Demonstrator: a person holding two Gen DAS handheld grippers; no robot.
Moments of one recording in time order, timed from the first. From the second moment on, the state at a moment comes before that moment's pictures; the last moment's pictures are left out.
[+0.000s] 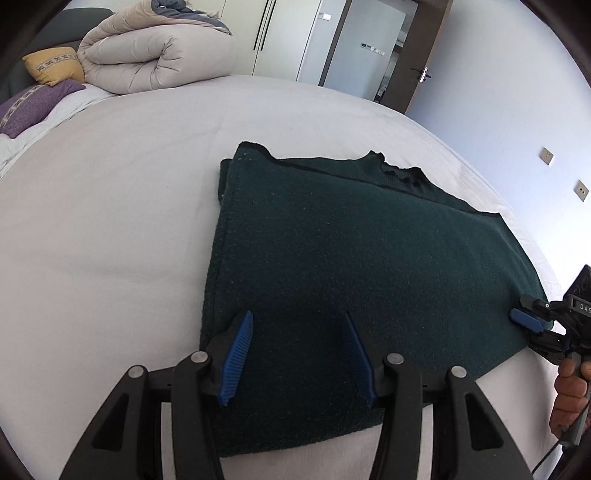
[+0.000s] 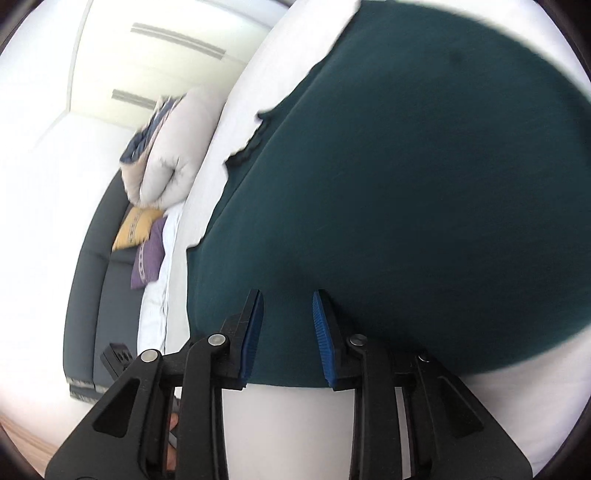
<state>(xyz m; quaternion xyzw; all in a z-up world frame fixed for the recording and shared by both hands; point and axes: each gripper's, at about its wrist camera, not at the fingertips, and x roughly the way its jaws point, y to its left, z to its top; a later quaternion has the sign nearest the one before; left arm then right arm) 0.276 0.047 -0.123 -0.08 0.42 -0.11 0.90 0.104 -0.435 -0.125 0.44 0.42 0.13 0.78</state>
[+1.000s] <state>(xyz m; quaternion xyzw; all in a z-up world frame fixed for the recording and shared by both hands) 0.269 0.020 -0.127 0.01 0.43 -0.07 0.90 0.262 -0.303 -0.107 0.33 0.46 0.12 0.81</state>
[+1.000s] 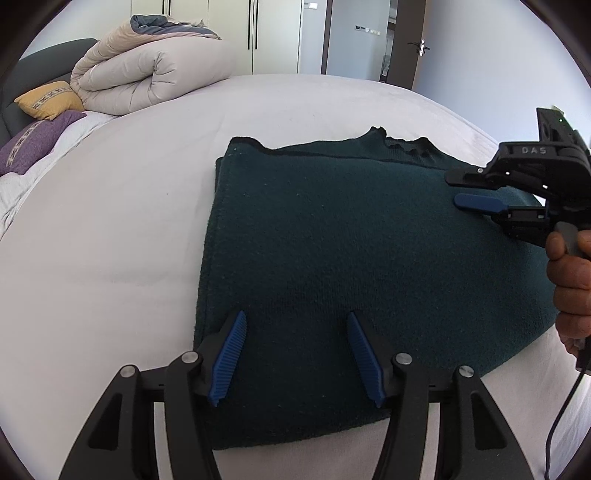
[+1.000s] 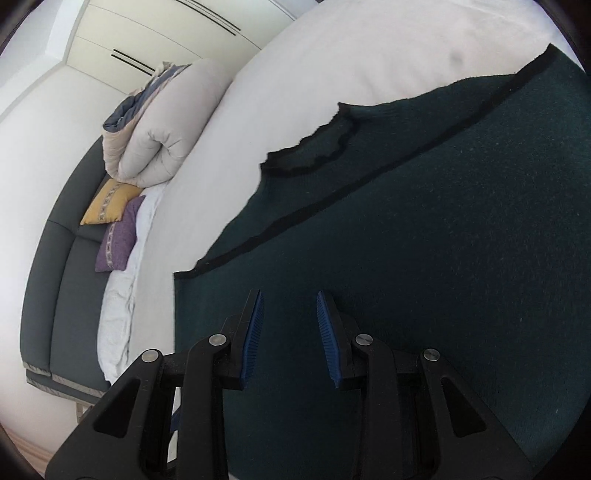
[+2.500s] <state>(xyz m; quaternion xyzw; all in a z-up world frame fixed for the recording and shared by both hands) 0.304 0.134 -0.152 -0.41 0.52 -0.24 0.71 0.230 -0.297 -0.079 0.38 0.45 0.23 0.78</state>
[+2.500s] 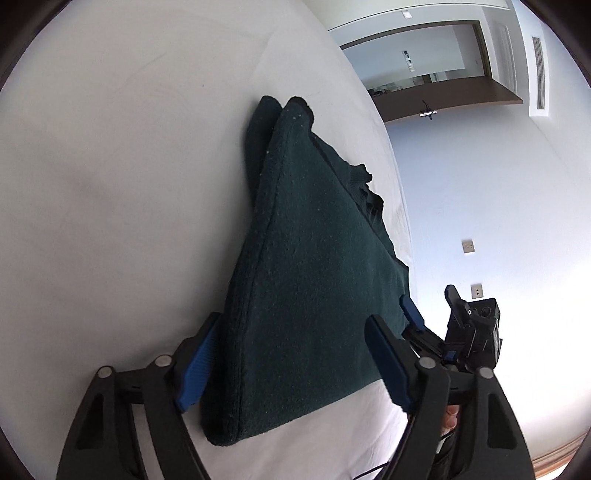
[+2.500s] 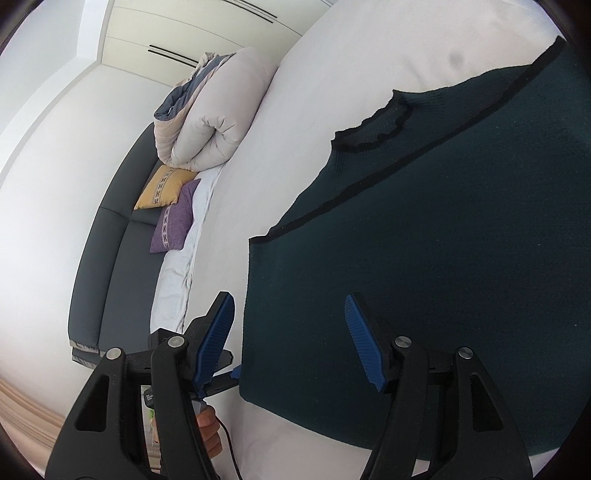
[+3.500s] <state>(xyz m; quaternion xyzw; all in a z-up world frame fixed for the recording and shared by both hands) 0.307 0.066 -0.081 -0.36 0.50 -0.22 0.76 0.267 -0.318 -0.117 0.43 0.46 0.27 0.73</state>
